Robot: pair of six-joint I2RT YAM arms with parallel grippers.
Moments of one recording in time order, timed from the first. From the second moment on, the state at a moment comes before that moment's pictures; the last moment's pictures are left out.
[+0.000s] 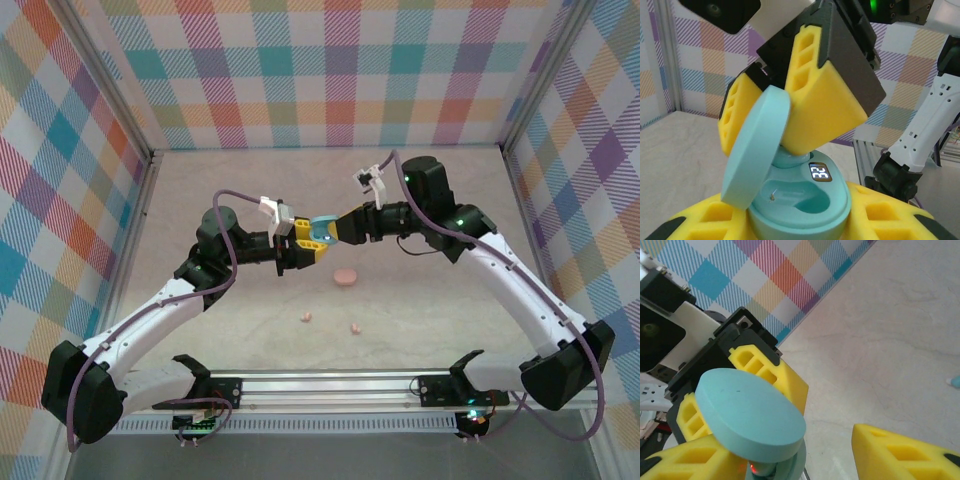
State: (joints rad) left arm -0.57 1.11 0.79 0.32 0.84 -0.11; right arm 0.57 1.28 1.32 -0.57 -0.74 0.32
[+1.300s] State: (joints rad) left arm -0.57 1.10 0.77 0.25 0.79 -0.10; right arm 0.54 1.37 1.34 -0.58 -0.85 0.52
